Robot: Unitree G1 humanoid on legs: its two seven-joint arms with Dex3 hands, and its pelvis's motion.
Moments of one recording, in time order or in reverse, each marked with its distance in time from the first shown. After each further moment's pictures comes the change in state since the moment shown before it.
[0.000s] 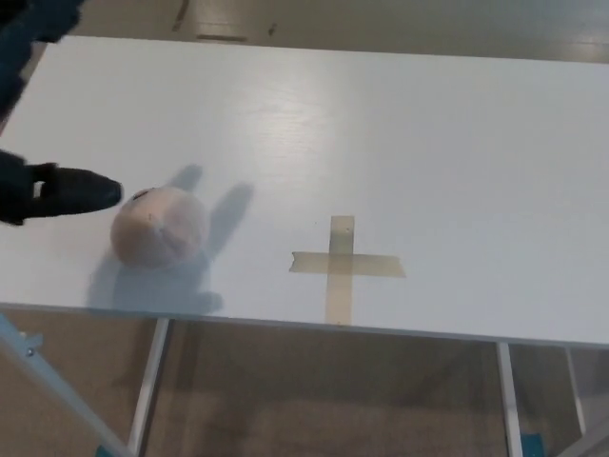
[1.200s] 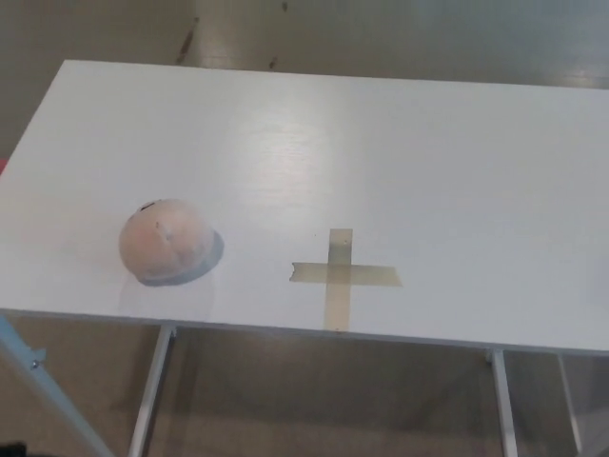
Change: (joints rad) left_arm 0.912 -0.231 0.108 0.268 -0.355 -0.127 -0.203; right_arm 0.085 0.013 0.016 0.004 -0.001 -0.007 -0.024
